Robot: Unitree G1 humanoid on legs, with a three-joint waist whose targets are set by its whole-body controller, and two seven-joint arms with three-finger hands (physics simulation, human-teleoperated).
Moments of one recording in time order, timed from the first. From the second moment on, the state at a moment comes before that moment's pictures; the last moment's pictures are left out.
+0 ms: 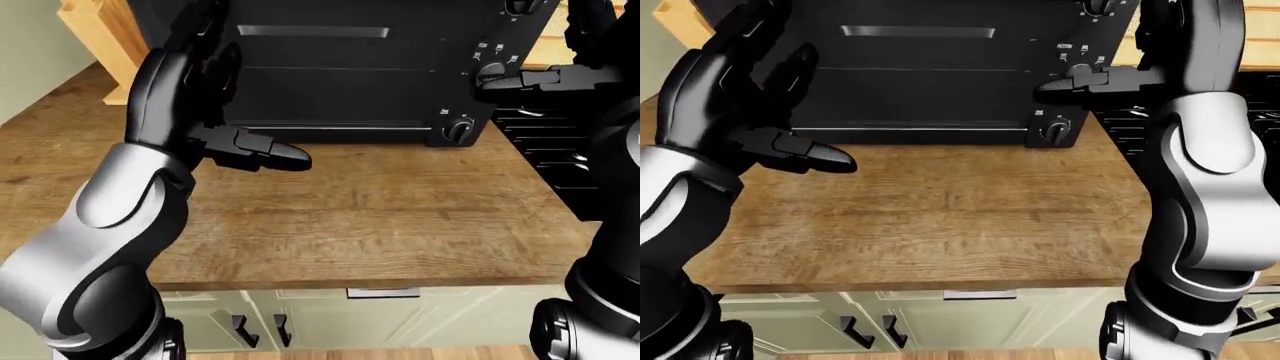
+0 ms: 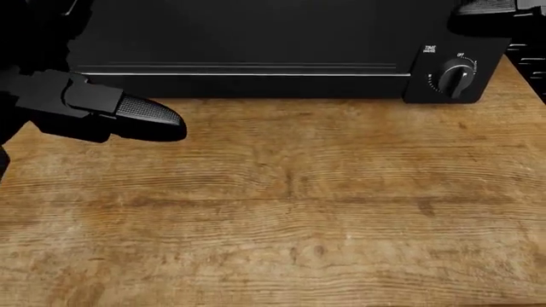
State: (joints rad) left arm -0.76 0.40 0.17 -0.70 -0.63 1.11 0.25; right arm -0.78 -0.53 -0.31 -0.45 0.23 0.85 -0.05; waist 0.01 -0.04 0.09
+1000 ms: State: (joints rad) left arm -0.97 0.41 0.14 -0.43 -0.50 1.12 0.09; right arm -0.75 -0.52 -0.31 -0.45 0.21 0.84 -0.05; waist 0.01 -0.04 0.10
